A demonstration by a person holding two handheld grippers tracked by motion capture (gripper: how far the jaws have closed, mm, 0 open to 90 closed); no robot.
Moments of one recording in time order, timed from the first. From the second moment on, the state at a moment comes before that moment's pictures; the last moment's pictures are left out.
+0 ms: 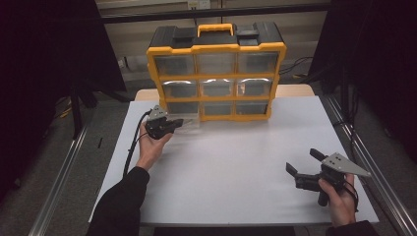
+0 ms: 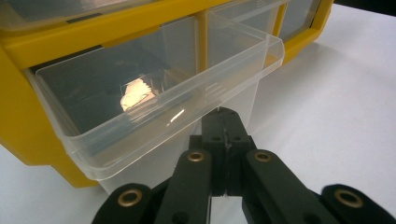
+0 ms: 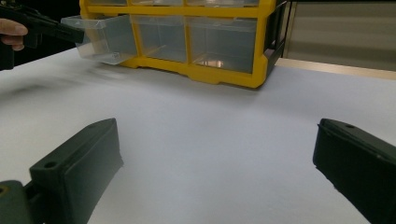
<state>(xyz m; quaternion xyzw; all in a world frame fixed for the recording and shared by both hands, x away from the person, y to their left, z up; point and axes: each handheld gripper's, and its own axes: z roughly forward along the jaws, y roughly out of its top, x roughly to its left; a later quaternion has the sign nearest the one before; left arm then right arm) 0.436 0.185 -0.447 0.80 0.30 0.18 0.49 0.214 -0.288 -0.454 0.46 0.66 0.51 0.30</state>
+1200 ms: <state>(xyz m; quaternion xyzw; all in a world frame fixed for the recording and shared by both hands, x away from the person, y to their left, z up) 0.445 0.182 -0.445 0.80 0.30 0.19 0.49 0.214 -0.288 -0.454 0.46 0.66 0.51 0.30</state>
